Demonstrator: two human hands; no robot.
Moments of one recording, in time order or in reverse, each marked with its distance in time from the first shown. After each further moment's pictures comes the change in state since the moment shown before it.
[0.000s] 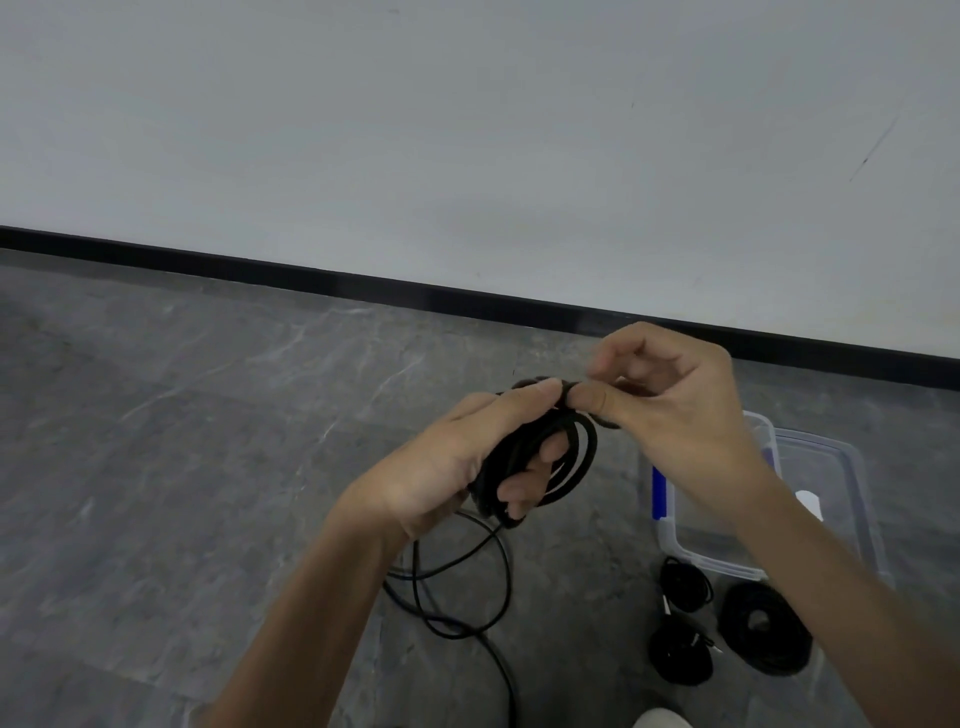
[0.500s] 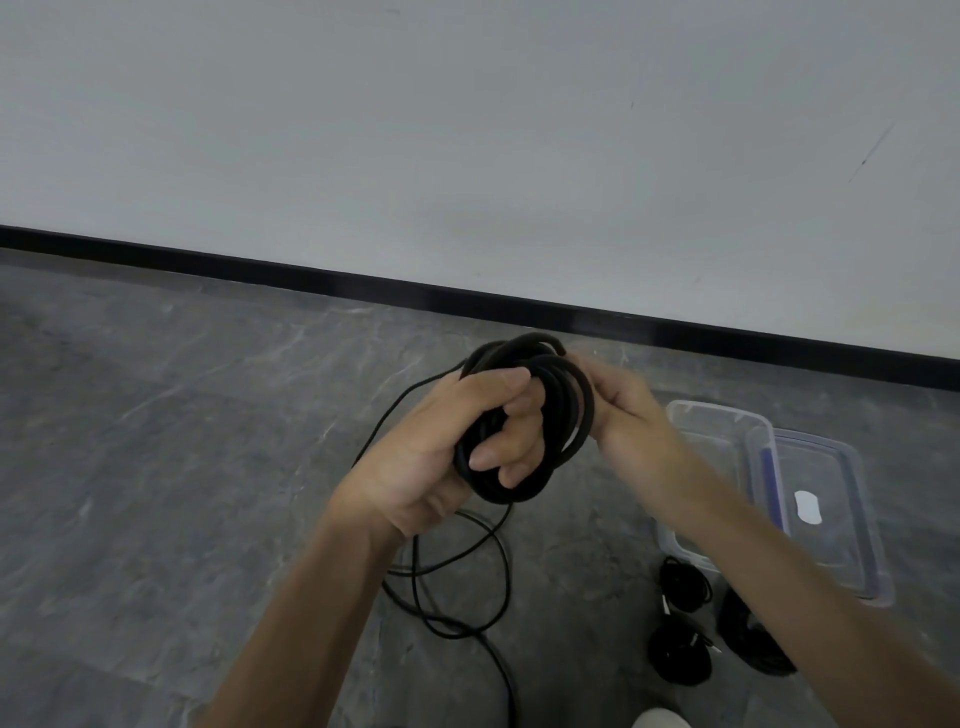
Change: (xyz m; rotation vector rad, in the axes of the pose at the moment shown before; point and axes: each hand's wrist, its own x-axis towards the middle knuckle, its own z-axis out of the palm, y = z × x) left_hand 0.000 -0.004 -0.002 -0.325 -0.009 0.275; right_hand 0.001 0.024 0.019 0.026 -0.223 0.109
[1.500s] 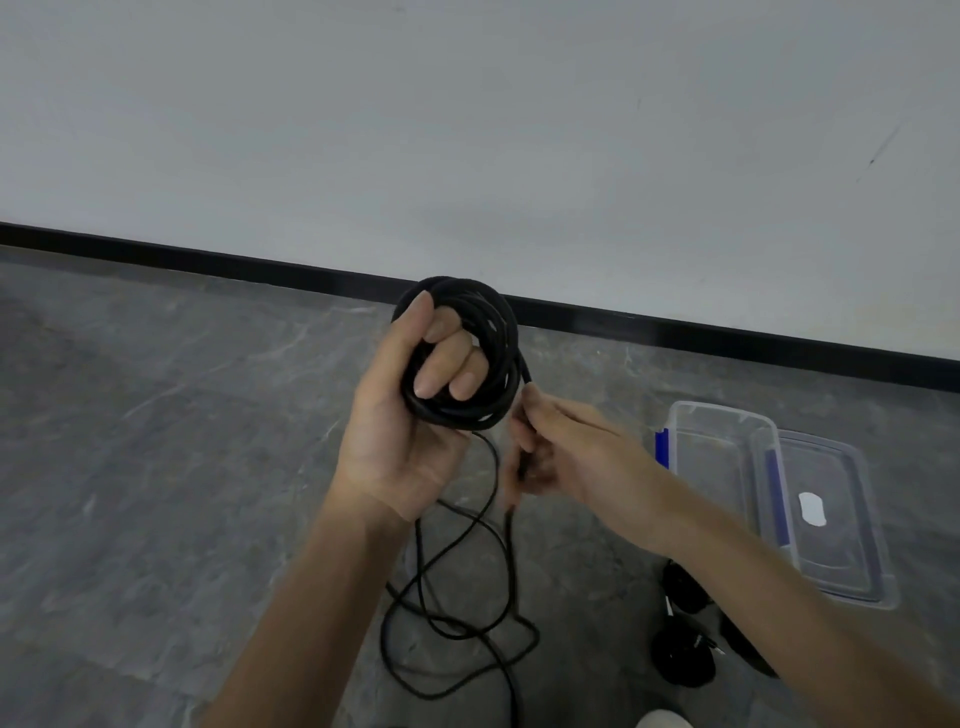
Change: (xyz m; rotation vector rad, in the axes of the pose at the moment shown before) left_hand 0.002 0.009 -0.005 -0.494 0.360 0.286; right_hand -0.010 -0.014 0.020 0.209 -0.275 0.345
